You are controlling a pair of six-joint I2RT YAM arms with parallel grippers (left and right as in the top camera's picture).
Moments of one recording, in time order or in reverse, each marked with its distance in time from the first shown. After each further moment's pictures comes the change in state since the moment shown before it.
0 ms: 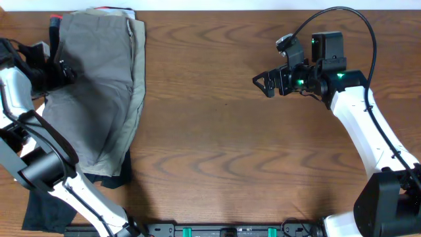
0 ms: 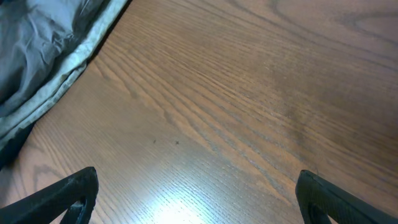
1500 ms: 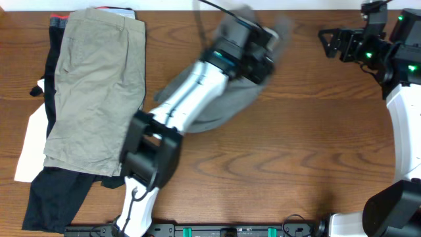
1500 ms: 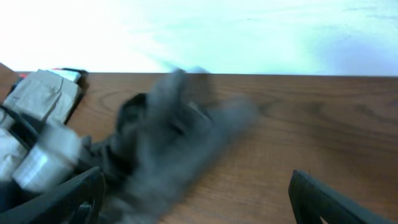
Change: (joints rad) left arm -1.210 -0.010 0.041 0.299 0.002 -0.301; right arm -0.360 -0.039 0.165 0.082 -0.036 0.120
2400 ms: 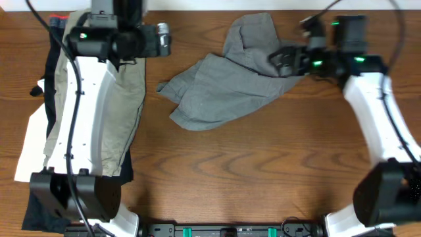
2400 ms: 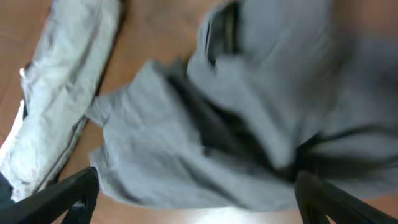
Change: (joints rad) left arm 0.567 -0.392 0.011 -0.532 -0.154 -0.053; right arm 0.314 0.130 0.003 -0.188 0.054 0.140
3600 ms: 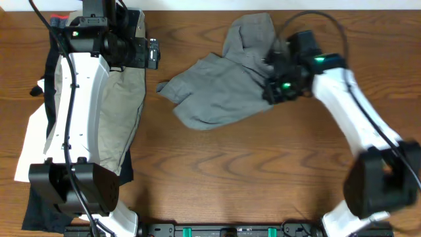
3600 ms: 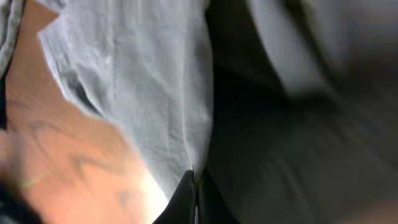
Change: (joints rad) left arm 0.048 0.024 -0.025 -0.047 -0.001 0.219; right arm 0.082 -0.006 0.012 -0.401 0.172 -0.152
